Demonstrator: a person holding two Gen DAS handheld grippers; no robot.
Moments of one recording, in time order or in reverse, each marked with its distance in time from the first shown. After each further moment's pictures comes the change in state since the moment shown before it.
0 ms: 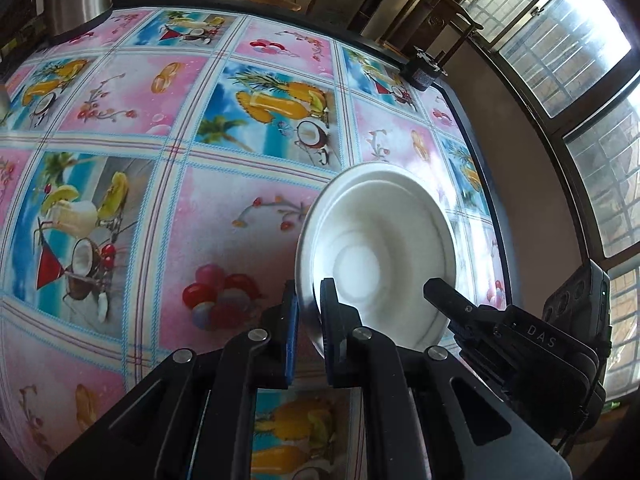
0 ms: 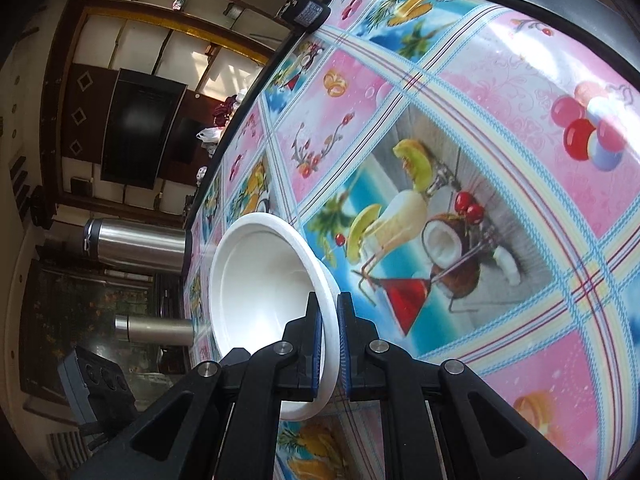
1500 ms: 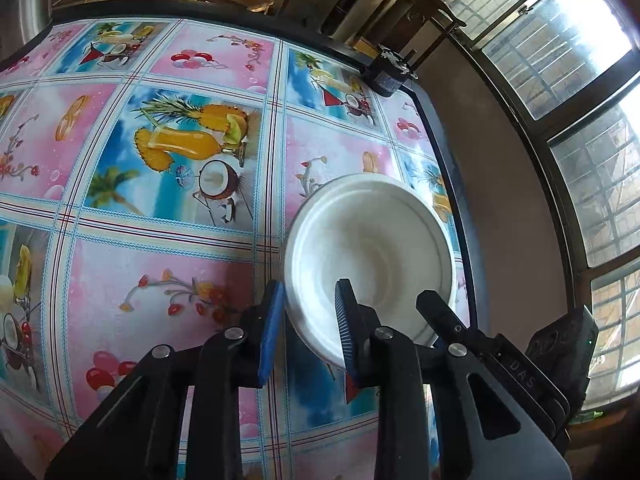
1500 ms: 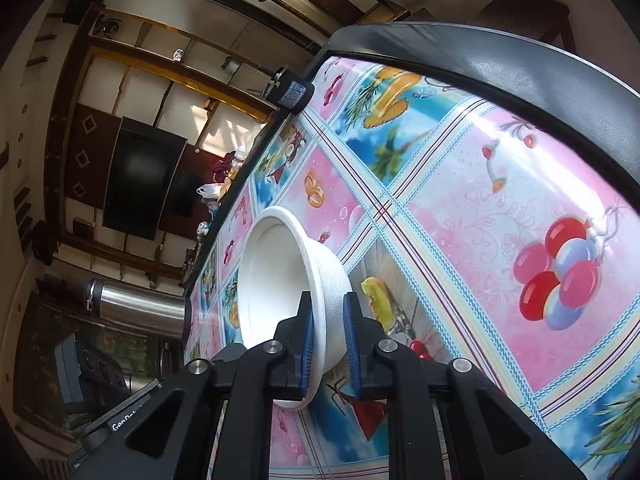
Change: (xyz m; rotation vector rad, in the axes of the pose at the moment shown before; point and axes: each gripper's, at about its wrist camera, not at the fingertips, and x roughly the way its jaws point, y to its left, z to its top) left arm 0.044 -0.061 0.055 0.014 0.022 -0.084; right arm -0.024 -0.021 0.051 0.038 -0.219 -0.001
